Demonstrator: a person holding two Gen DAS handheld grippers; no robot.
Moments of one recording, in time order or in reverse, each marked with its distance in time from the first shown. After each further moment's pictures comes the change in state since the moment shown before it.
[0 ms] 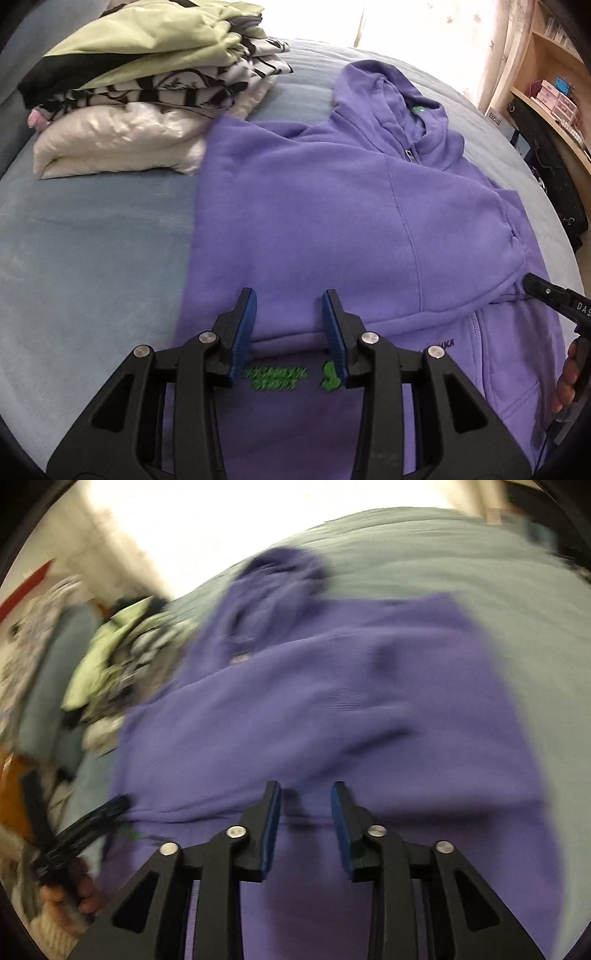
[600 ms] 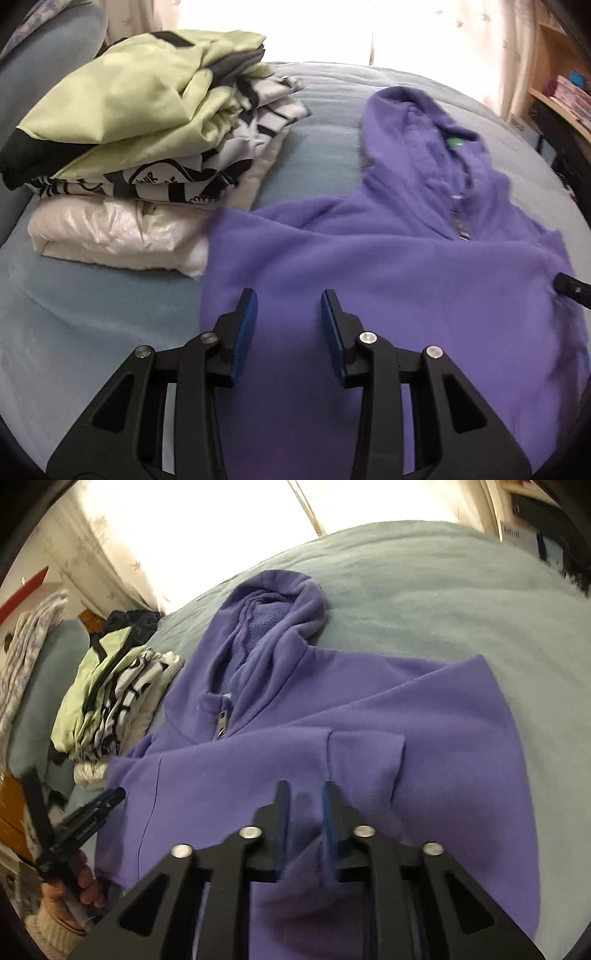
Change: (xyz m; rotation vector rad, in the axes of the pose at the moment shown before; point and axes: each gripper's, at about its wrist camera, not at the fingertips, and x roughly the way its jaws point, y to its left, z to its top) left arm 0.044 -0.025 0.074 0.051 -0.093 0.100; right arm 0.055 0.042 0.062 -0.112 -0.028 0.024
